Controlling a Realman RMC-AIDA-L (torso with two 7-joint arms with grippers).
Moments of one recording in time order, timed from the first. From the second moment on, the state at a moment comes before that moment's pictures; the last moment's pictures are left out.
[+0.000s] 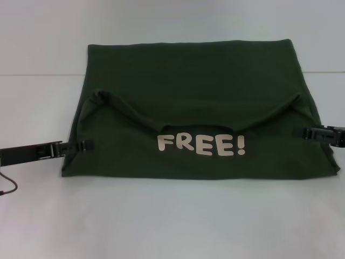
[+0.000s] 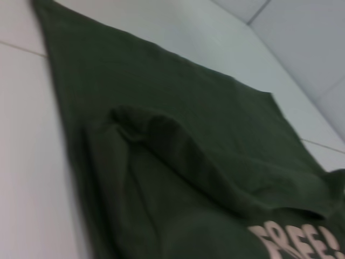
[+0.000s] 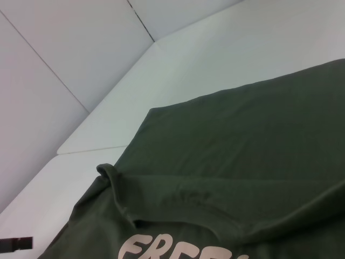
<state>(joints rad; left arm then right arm) -0.59 -2.04 0.30 0.64 2.38 1.39 -1.96 0.52 2.00 -0.54 -0.67 -2.09 -1.39 1.88</state>
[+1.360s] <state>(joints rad) -0.60 -2.04 0.36 0.61 2.44 1.31 -2.01 0.53 2.00 -0.58 -0.66 -2.09 -1.38 1.89</state>
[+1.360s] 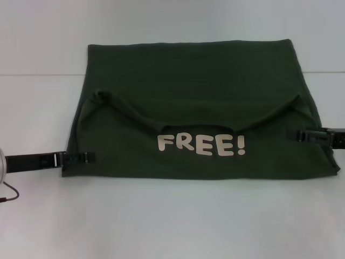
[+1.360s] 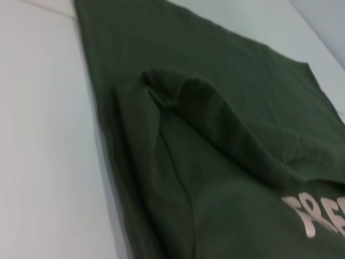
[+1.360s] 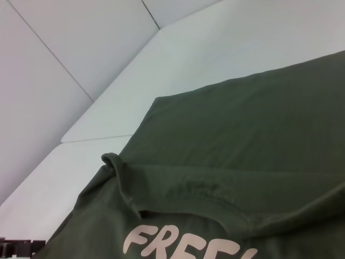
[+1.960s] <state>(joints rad) -0.62 -2.03 0.37 0.61 2.46 1.34 -2.04 0.54 2.00 -0.58 -0.66 -2.09 -1.37 1.89</state>
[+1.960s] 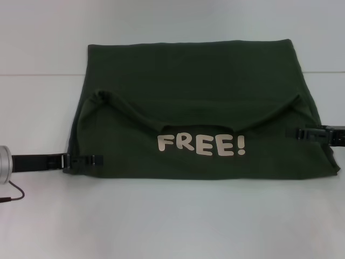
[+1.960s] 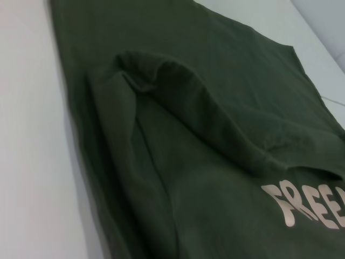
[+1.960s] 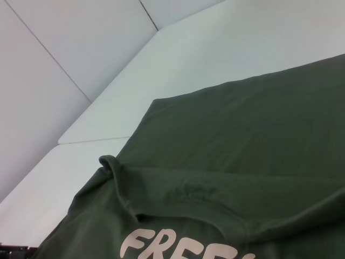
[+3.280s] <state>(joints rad) -0.63 -2.05 0.47 0.64 2.49 1.26 -2.06 0.62 1.89 -0.62 -0.89 -2.45 -1.45 2.49</state>
